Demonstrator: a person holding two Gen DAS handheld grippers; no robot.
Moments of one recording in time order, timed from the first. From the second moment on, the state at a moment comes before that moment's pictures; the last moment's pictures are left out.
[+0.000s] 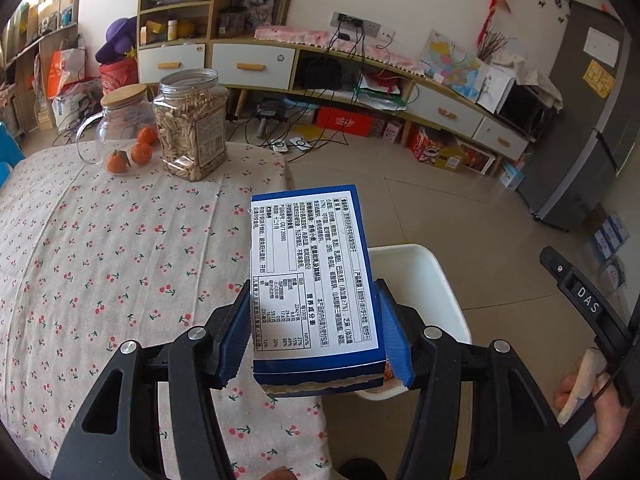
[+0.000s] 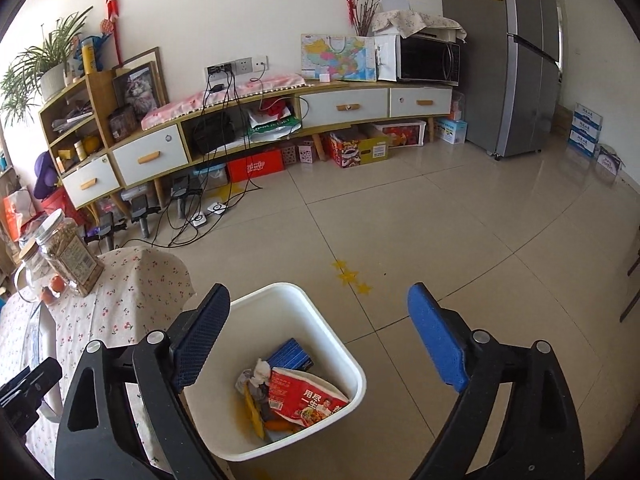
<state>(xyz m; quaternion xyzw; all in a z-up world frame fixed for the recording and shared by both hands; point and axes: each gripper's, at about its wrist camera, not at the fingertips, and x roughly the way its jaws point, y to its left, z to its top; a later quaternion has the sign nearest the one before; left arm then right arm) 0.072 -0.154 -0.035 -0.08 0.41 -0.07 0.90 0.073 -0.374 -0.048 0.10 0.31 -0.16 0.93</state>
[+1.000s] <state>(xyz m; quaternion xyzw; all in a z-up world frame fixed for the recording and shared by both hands) 0.076 -0.207 -0.057 -0.02 0.41 -0.12 0.91 0.040 -0.355 -0.040 0.06 0.28 -0.18 0.94</state>
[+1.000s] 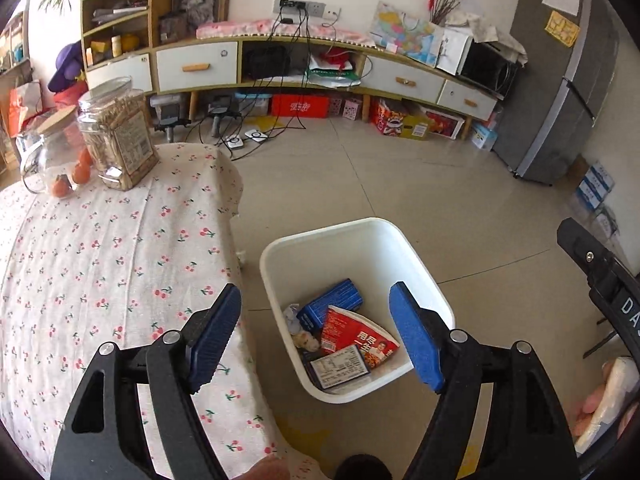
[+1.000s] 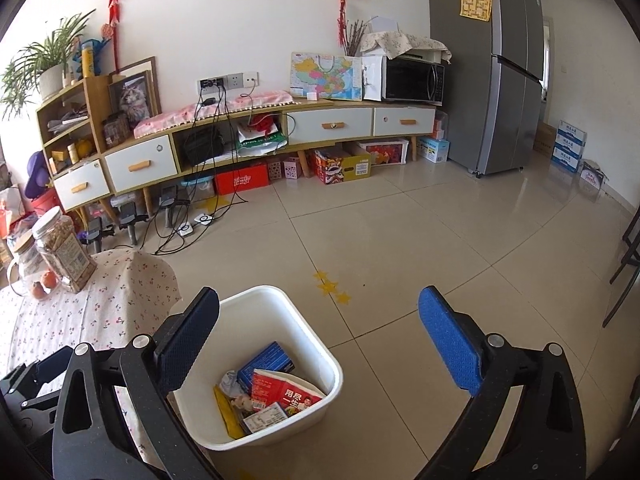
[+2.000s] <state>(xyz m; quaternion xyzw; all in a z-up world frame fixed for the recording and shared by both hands) 0.013 0.004 -0.044 -0.07 0.36 0.02 0.93 0.027 -0.167 -0.040 0.00 0.24 -0.05 0.97</state>
